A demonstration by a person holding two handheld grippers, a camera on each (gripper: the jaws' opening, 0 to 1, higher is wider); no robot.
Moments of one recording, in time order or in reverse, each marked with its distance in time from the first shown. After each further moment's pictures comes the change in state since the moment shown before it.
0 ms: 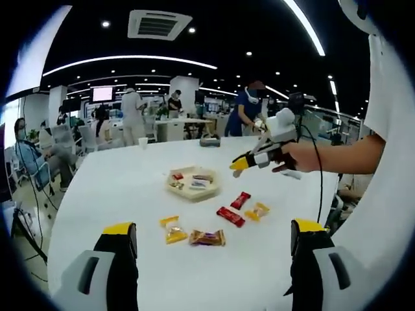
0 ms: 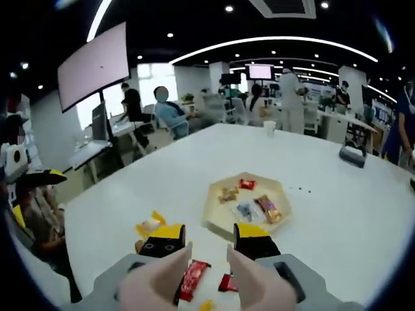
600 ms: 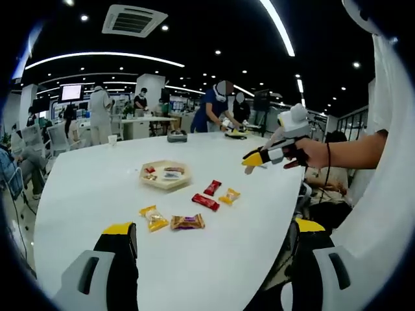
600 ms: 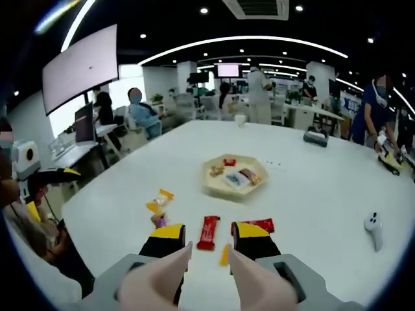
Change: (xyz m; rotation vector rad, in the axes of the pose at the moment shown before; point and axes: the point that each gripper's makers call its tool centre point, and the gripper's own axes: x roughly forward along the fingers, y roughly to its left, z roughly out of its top) left arm 0.012 -0.015 0.005 0.088 -0.024 -0.319; right arm -0.109 0.125 -0.059 0.131 0.051 -0.119
